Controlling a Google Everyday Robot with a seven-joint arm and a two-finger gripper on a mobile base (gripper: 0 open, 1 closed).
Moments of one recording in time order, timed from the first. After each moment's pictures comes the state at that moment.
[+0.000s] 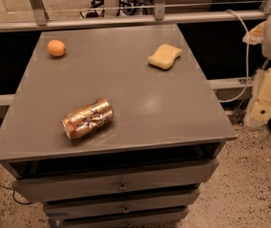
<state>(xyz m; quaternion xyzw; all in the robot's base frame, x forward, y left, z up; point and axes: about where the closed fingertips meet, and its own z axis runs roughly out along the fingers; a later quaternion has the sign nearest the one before) 0.438 -0.217 0.976 -0.60 0.78 -0.03 0.16</state>
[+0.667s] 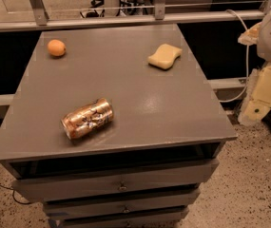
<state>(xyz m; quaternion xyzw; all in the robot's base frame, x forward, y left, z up) 0.445 -0.211 0.971 -0.60 0.78 -0.02 0.17</state>
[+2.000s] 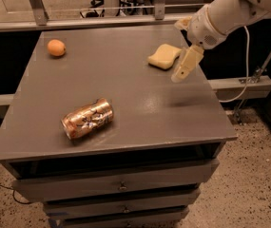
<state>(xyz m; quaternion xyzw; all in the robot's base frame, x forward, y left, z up) 0.651 -0.126 0.905 -0.65 0.68 0.07 0.33</state>
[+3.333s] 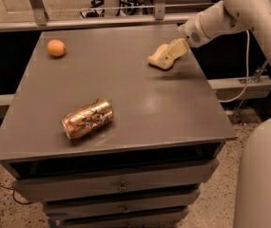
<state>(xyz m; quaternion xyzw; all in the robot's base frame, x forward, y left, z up) 0.757 -0.127 0.868 -0.49 0.77 0.16 0.38</state>
